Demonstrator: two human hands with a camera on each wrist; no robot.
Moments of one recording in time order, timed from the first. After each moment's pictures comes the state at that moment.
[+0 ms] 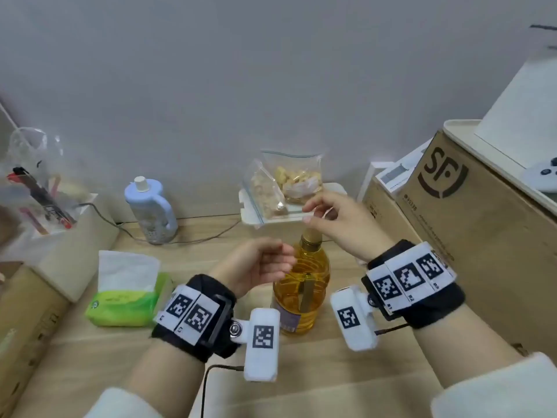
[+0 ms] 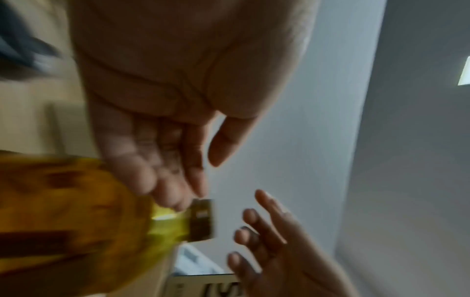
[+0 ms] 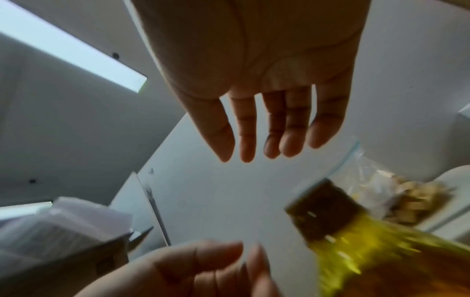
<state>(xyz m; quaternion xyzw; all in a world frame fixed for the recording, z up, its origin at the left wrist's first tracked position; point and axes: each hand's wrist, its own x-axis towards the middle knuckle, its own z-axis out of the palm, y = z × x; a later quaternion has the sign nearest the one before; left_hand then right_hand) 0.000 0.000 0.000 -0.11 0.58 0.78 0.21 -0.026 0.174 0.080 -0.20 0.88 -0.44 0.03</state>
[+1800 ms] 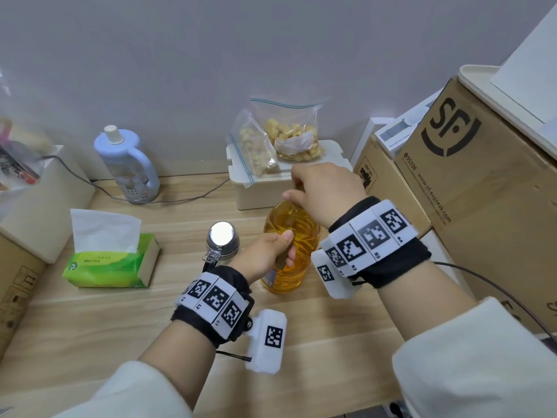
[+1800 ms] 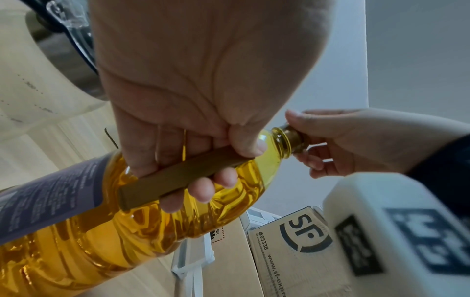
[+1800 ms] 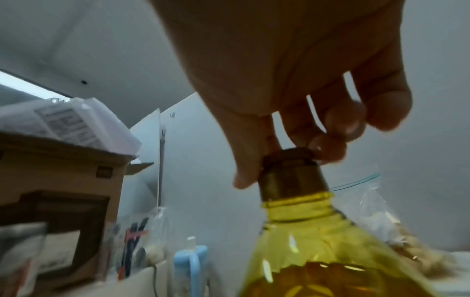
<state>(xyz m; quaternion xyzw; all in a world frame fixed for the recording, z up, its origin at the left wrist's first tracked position) 0.010 0.031 -0.064 0.03 0.73 0.66 0.18 -0.025 0.146 0.070 -0.21 0.98 -0.04 -0.01</state>
